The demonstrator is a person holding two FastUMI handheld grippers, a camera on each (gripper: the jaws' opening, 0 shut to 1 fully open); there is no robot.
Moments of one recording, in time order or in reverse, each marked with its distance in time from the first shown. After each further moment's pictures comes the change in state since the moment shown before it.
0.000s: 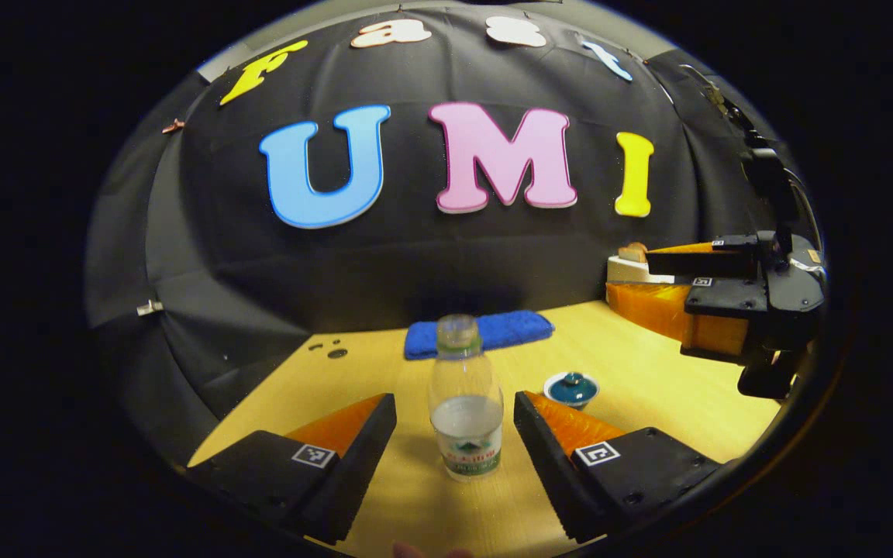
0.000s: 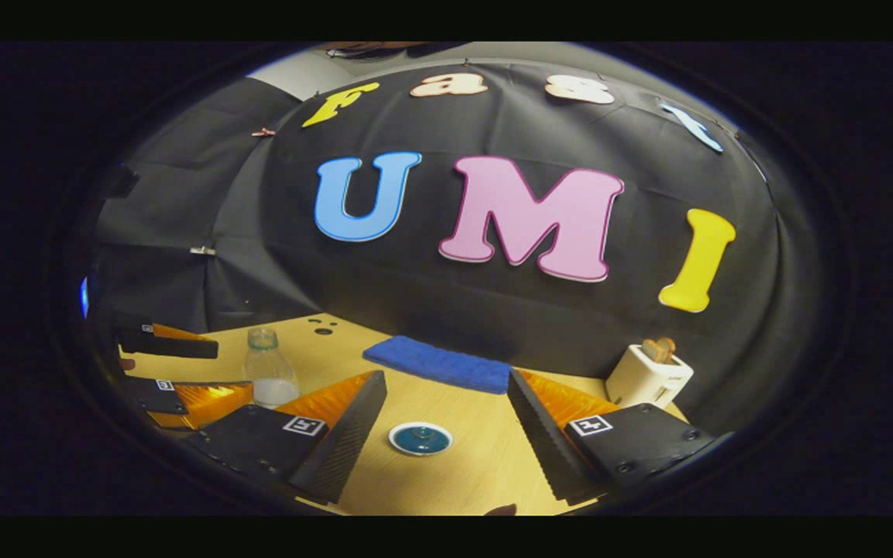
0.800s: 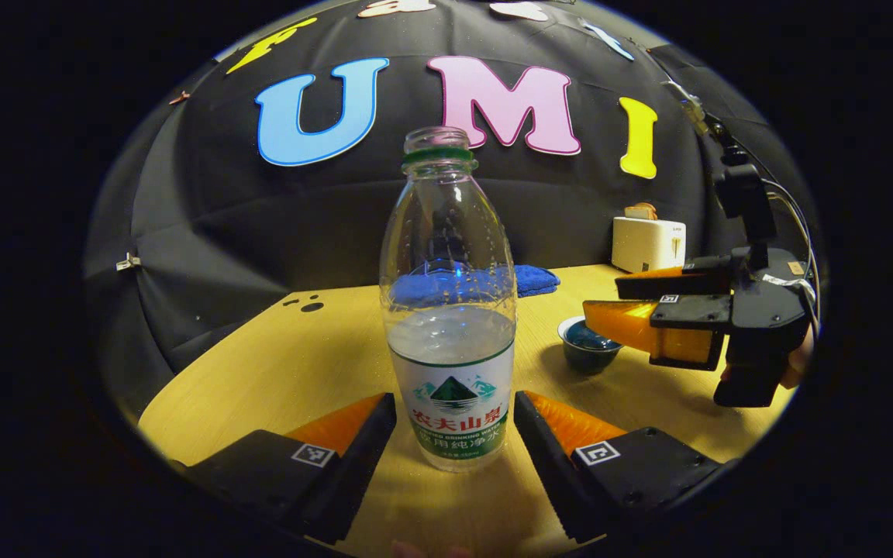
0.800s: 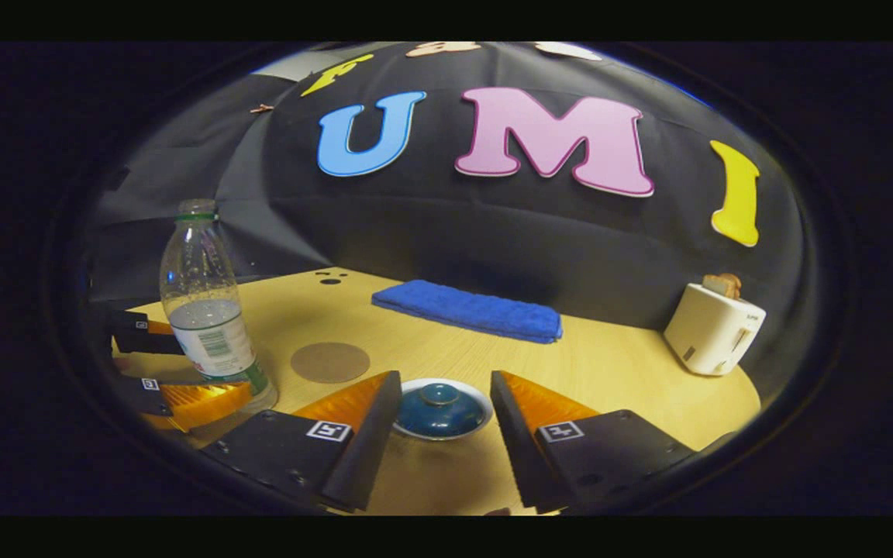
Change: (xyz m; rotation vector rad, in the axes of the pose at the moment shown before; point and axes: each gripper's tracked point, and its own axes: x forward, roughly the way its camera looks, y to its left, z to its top) left arm 0.057 -0.015 -0.080 -0.016 0.053 -0.017; right arm 0.073 0.020 -0.126 0.065 0.164 0.099
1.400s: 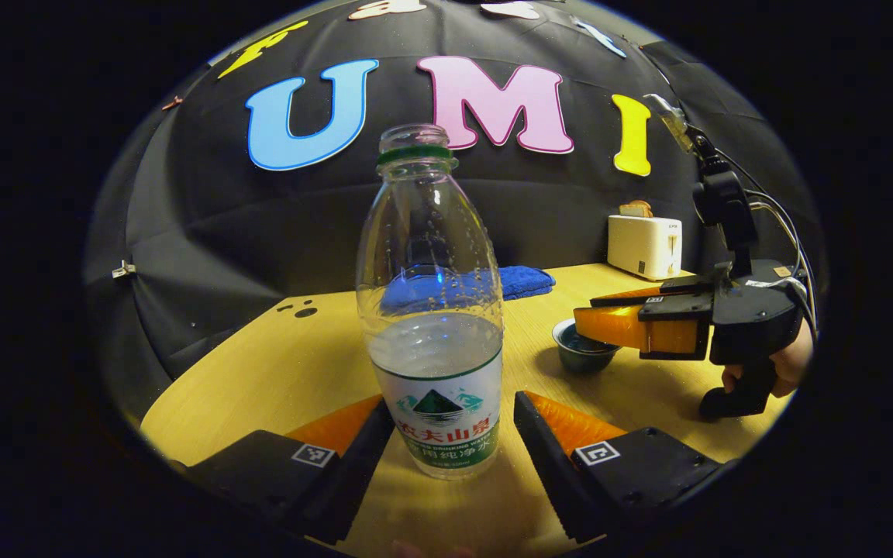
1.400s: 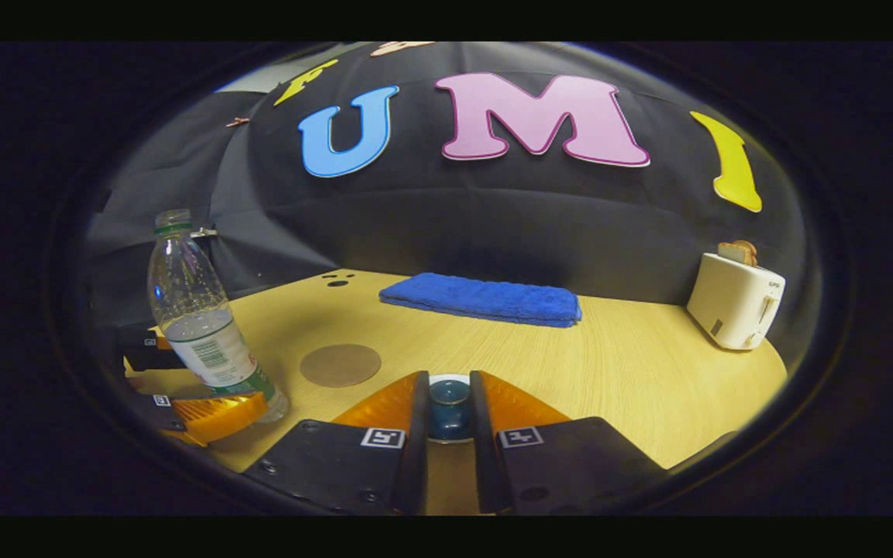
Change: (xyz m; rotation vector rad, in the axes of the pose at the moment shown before) left arm 0.007 -0.006 0.004 0.013 -0.004 -0.005; right arm 0.007 0.009 0.001 0.103 0.015 0.036
